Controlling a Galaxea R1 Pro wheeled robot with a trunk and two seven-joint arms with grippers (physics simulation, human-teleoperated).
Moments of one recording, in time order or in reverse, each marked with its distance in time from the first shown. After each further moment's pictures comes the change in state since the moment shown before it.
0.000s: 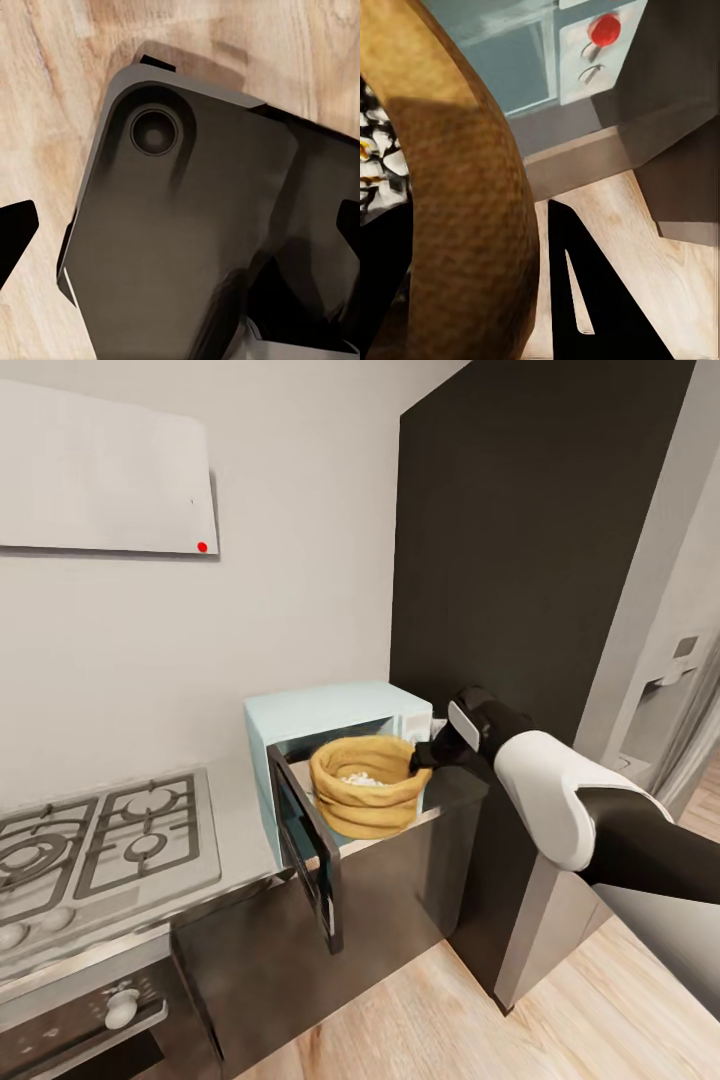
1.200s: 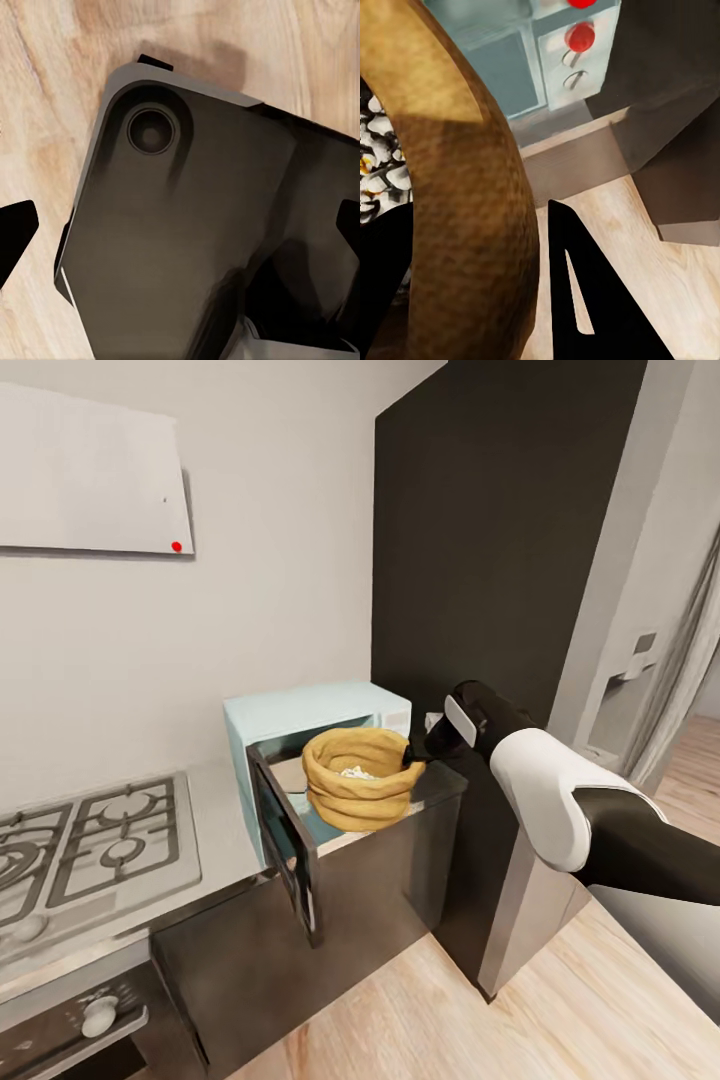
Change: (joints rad) left arm 0.000 -0.003 -0.001 0.000 0.000 0.000 -0.001; right arm 0.000 0.017 -0.006 -0.040 -0.017 0.000 0.006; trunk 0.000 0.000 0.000
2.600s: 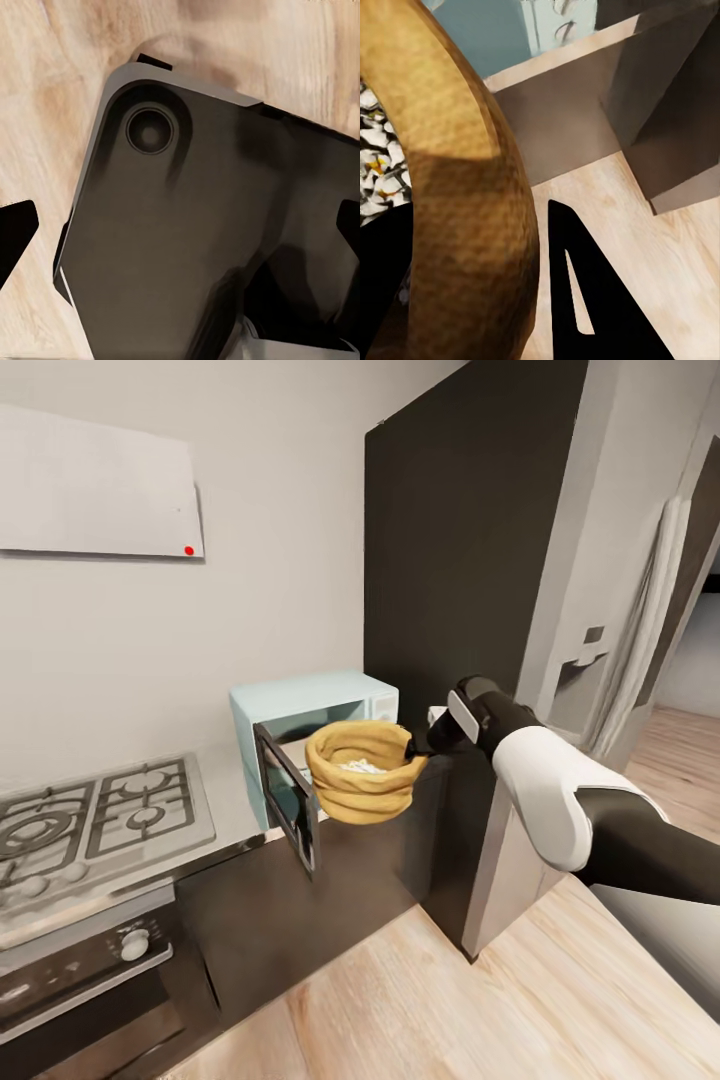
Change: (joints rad) left arm 0.000 -0.001 0.000 0.000 0.000 0.000 0.000; right arm 0.000 -0.005 -0.002 -0.034 0.005 0.000 -0.001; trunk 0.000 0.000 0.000
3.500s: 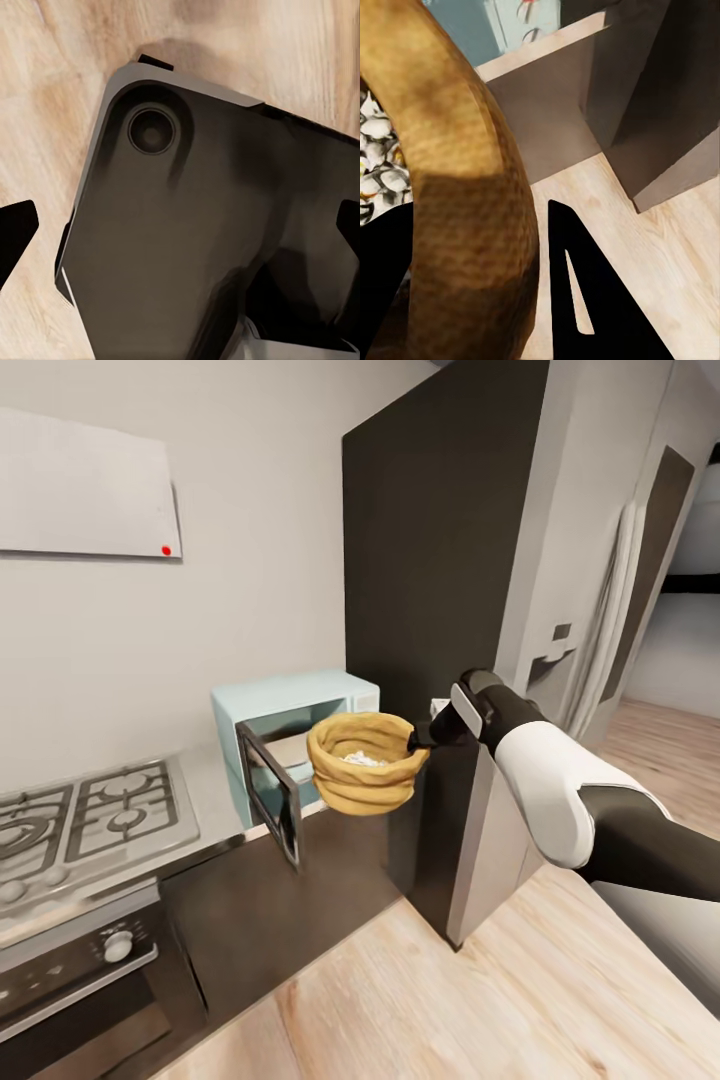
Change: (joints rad) left arm 0.000 0.001 0.000 0.000 0.000 0.000 0.001; right arm -0.009 -0.004 0.000 -0.028 0.009 0.000 0.007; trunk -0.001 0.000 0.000
